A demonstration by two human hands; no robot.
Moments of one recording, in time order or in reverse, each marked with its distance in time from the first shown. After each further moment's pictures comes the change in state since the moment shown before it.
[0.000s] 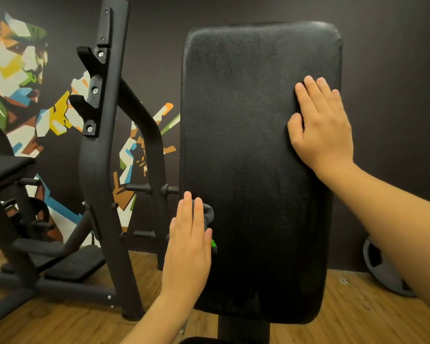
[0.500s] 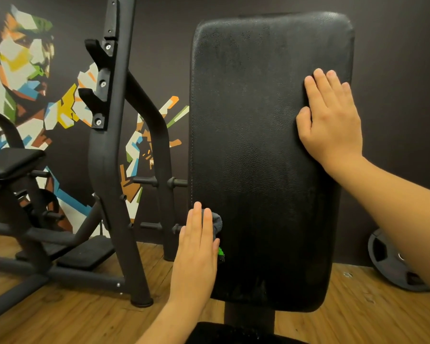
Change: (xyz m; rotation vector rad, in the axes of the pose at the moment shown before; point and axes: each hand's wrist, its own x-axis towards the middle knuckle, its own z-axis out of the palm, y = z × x) left_hand -0.032 -0.006 0.005 0.105 -0.075 0.010; right_hand 0.000 -0.003 -0.004 -0.017 -0.053 -0.005
